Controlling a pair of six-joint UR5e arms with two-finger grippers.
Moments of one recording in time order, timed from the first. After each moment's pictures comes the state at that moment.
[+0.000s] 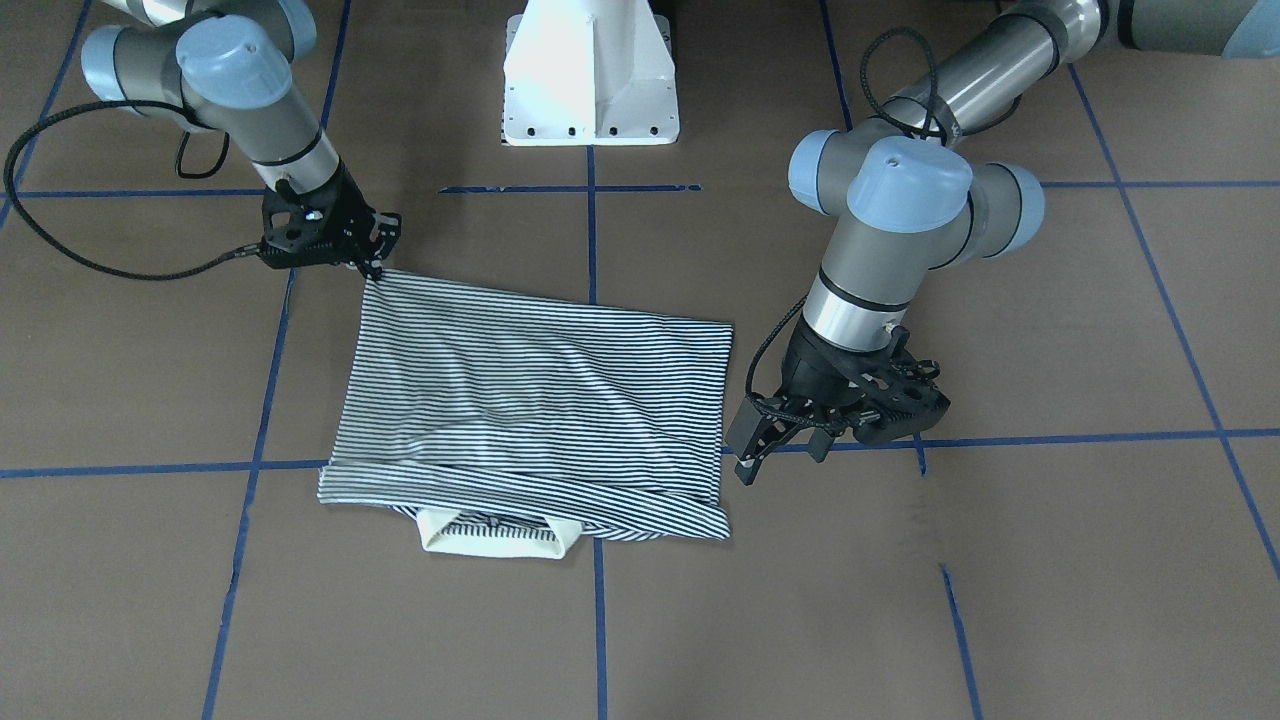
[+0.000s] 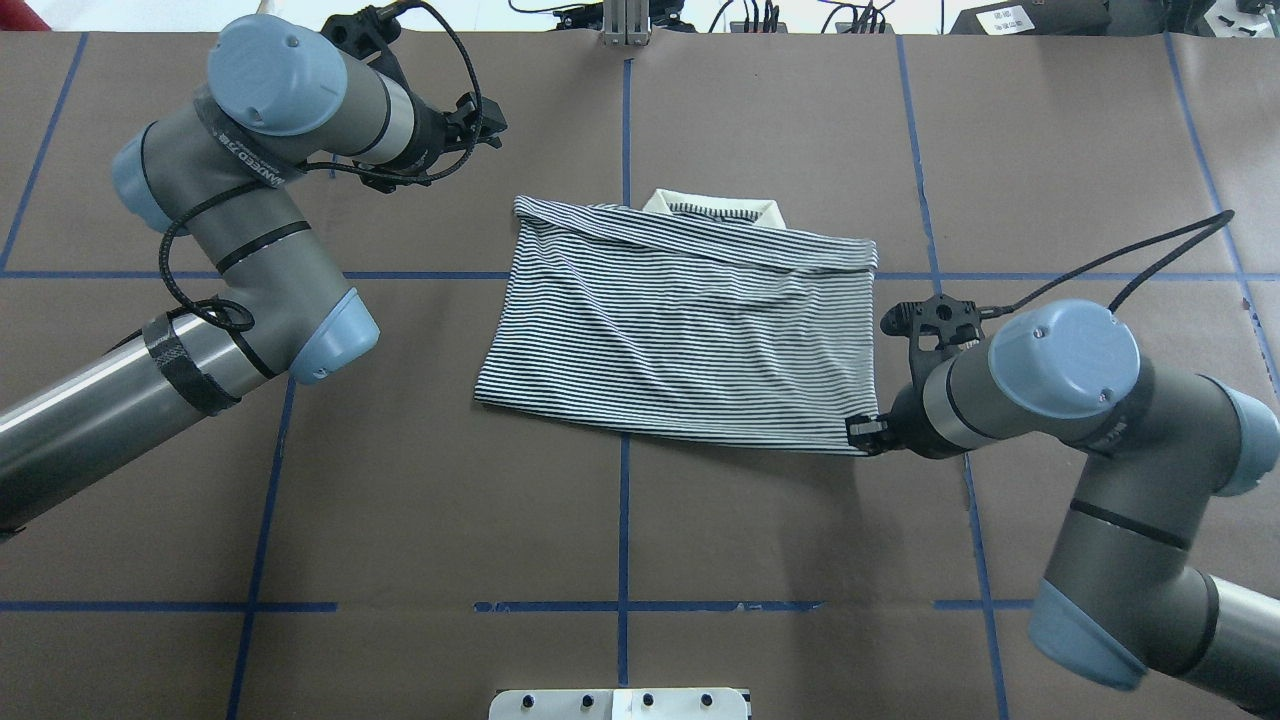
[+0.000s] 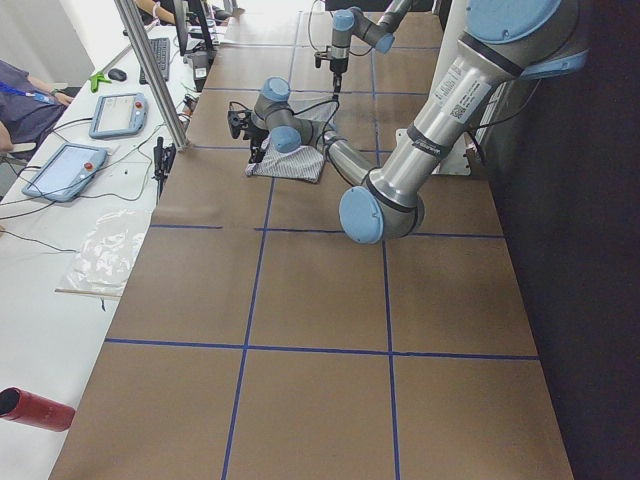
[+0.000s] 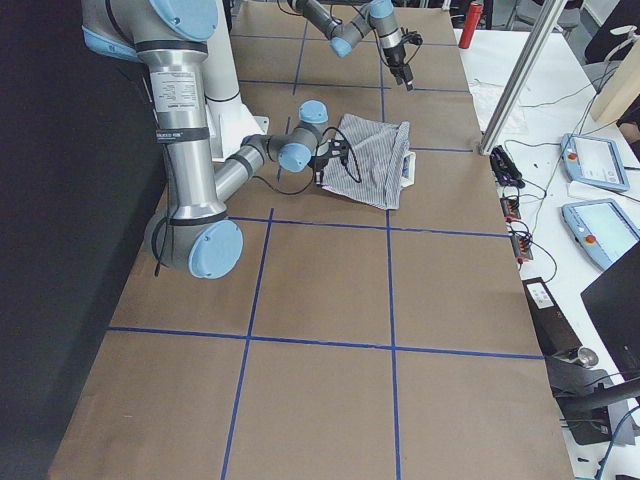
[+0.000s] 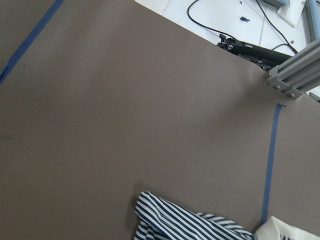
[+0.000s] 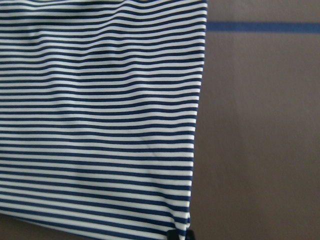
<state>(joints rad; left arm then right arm) -0.80 -2.25 -1.45 -2.07 -1.80 -1.50 0.49 -1.45 2.03 -1.36 1.91 1.19</state>
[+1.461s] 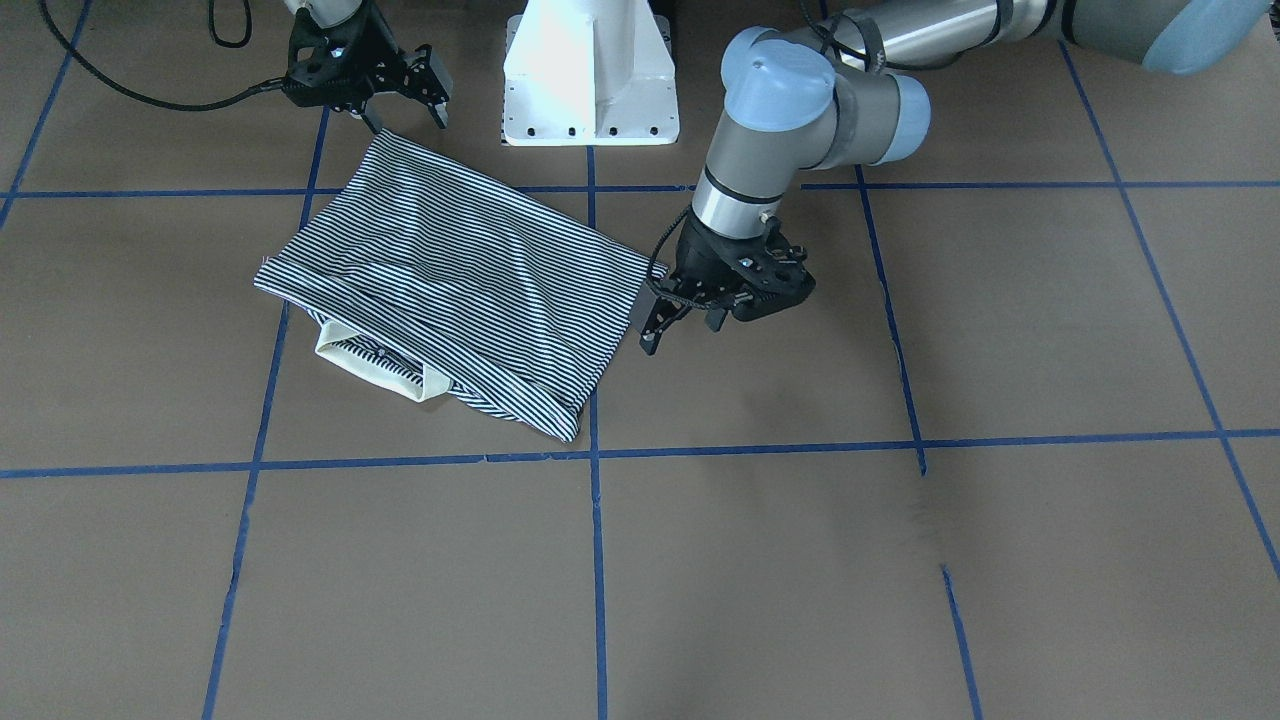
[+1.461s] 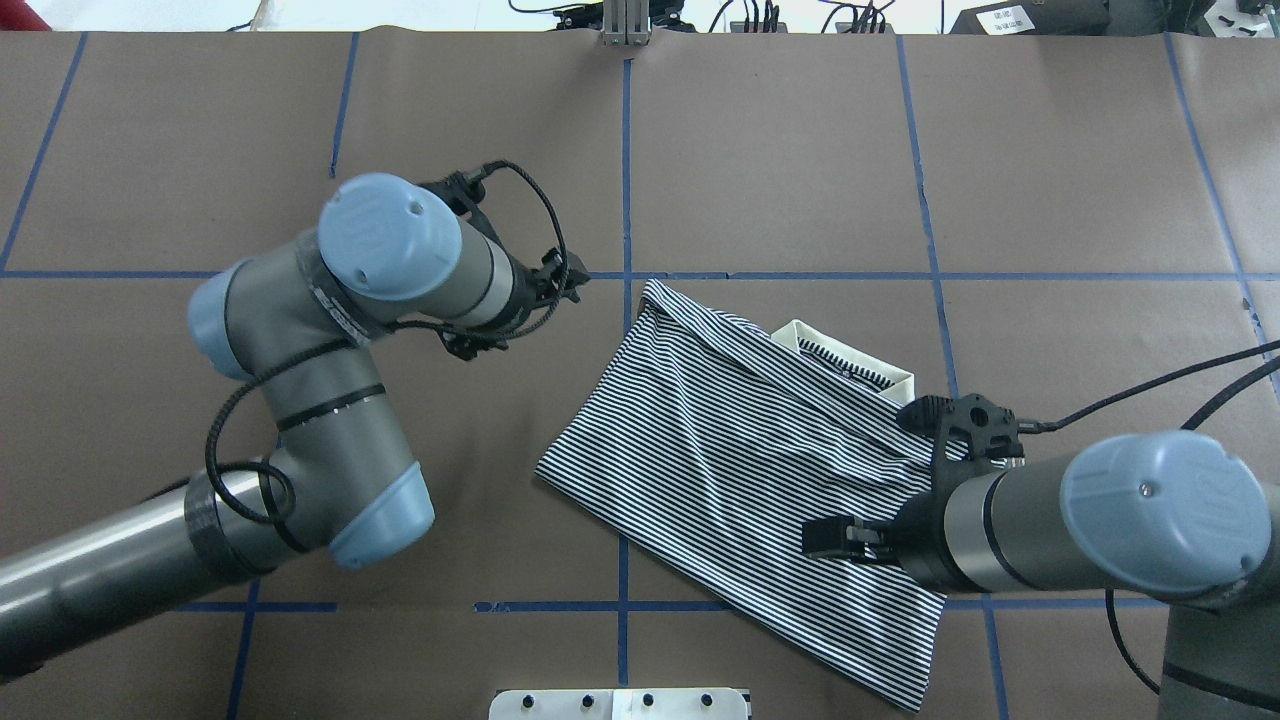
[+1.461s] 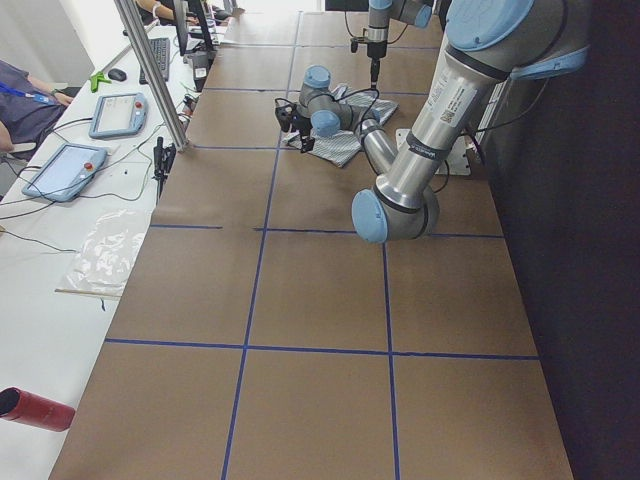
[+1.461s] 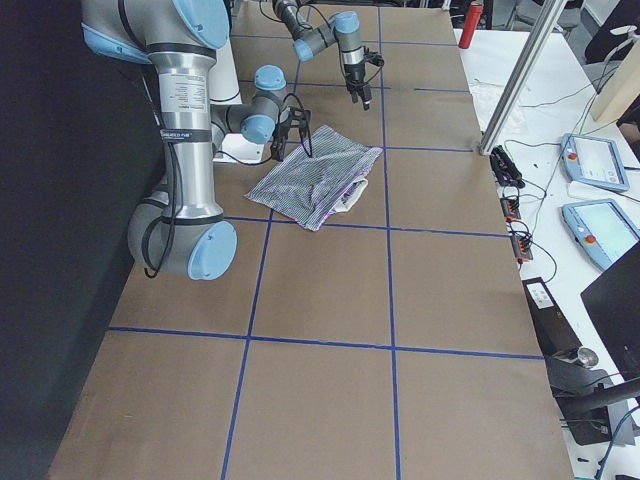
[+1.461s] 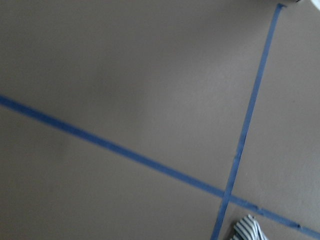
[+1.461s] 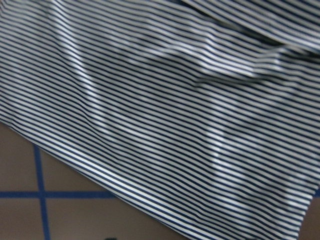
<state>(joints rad) -0.54 -2.22 -1.68 -1.79 -1.78 -1.80 0.35 -1.48 2.30 -1.40 1.82 1.50</state>
